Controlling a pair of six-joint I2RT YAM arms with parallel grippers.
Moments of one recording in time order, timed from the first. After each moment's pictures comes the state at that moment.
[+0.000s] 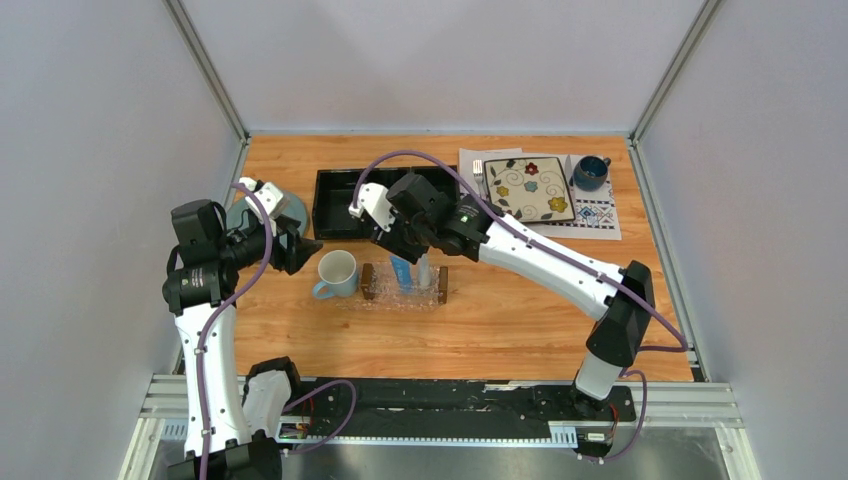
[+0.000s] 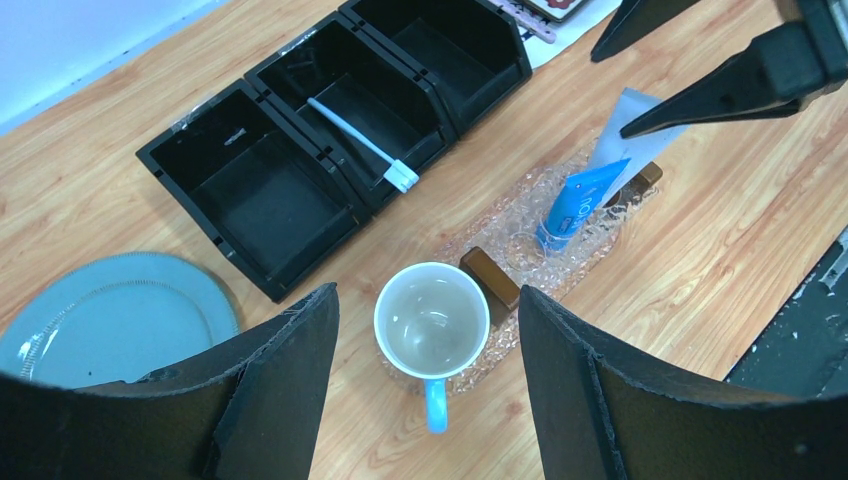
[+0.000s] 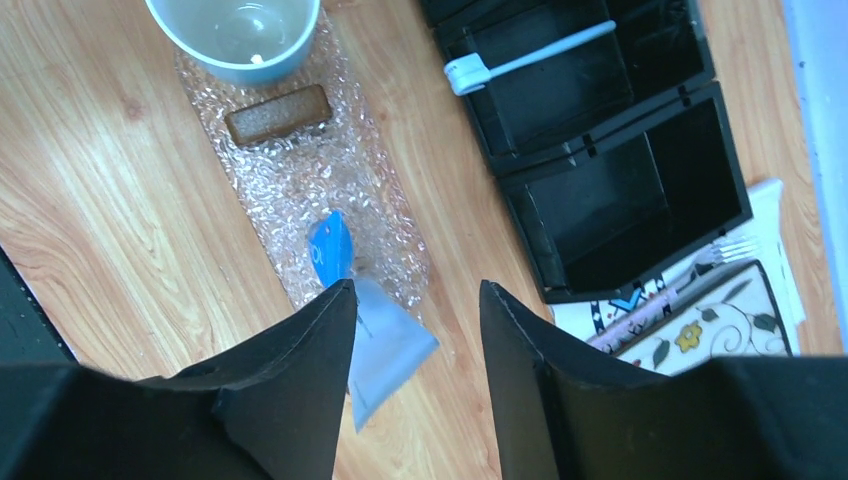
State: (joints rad) left arm 0.28 0.83 1.03 -0.80 0.96 0.51; right arm 1.01 1.74 1.71 -0.74 0.08 -0.30
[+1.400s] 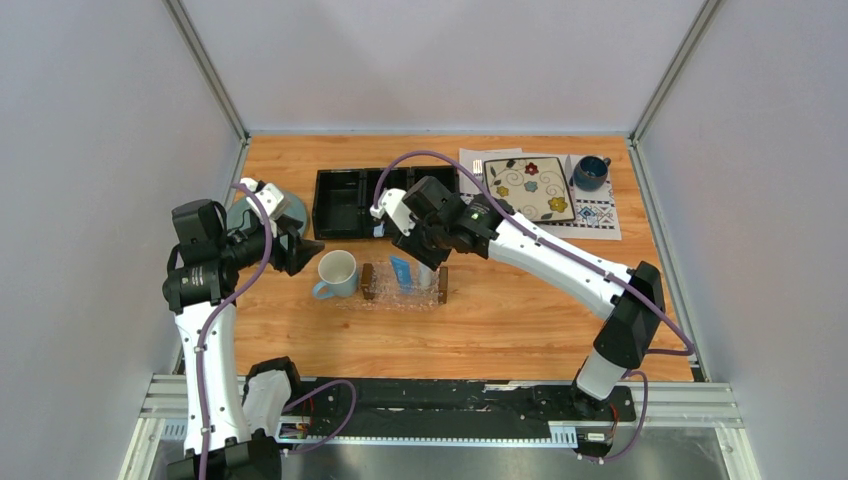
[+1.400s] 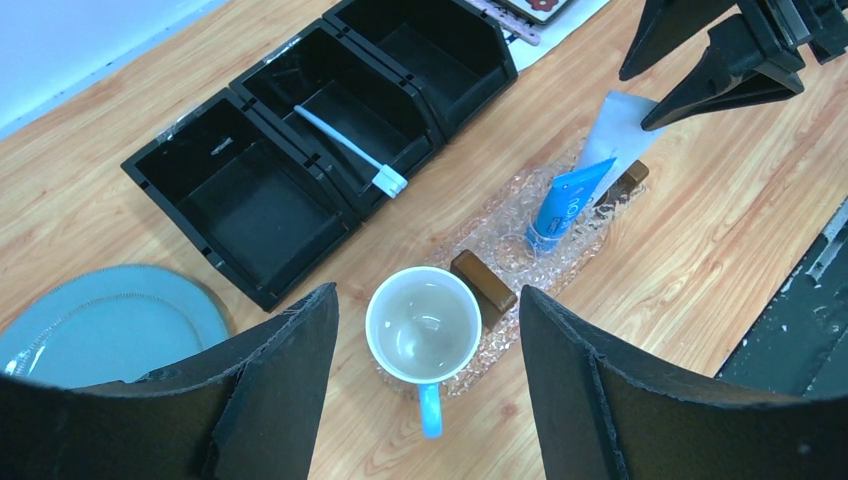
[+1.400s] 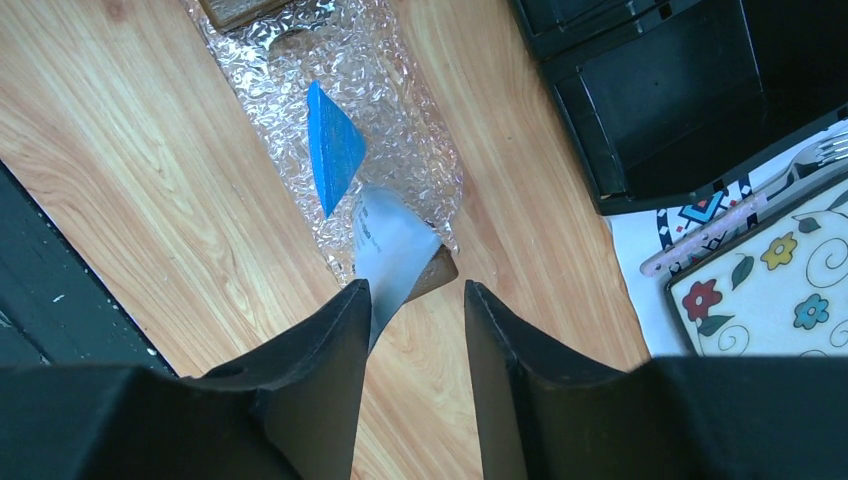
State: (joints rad) left arm 0.28 0.84 1.03 -0.80 0.99 0.53; right arm 0.95 1.68 1.63 -0.87 0.05 -0.22
